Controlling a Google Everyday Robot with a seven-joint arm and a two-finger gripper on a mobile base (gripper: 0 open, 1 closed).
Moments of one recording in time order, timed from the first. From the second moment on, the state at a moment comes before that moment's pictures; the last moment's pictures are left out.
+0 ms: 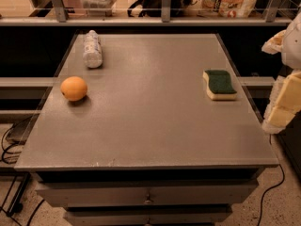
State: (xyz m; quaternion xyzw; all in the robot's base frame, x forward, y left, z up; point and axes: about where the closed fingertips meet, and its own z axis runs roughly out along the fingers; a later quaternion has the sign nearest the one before) arm 0.438 -0.217 0.976 -0.60 0.78 -0.03 0.16
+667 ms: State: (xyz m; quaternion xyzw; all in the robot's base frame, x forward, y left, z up) arm 0.450 -0.210 0.973 -0.59 0.78 -0.03 0.18
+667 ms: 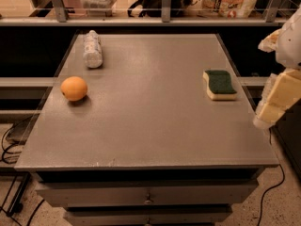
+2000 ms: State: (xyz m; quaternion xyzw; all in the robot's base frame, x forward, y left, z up) arm 0.495 -0.196 0.931 -0.55 0.81 0.02 0.21
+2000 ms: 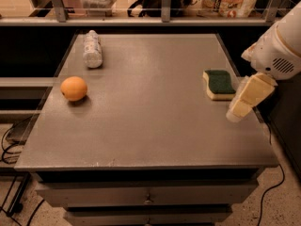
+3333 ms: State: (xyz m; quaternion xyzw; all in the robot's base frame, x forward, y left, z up) arm 0.568 -0.196 0.853 -0.45 0.85 0.10 0.24
